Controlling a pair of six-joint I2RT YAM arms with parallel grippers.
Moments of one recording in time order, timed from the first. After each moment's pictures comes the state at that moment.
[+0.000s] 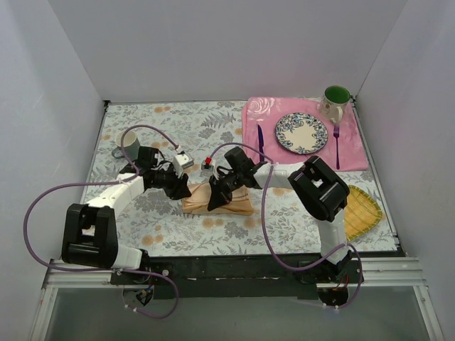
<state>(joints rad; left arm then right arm) -0.14 1.39 0.78 -0.43 0.78 0.61 0.79 2.01 1.17 0.02 -0.95 0.01</state>
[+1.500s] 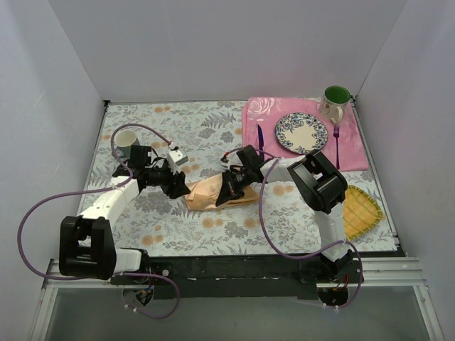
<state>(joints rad) -0.12 1.30 0.76 -0.40 0.77 0.60 0.67 2.09 1.17 -0.04 -0.95 0.63</state>
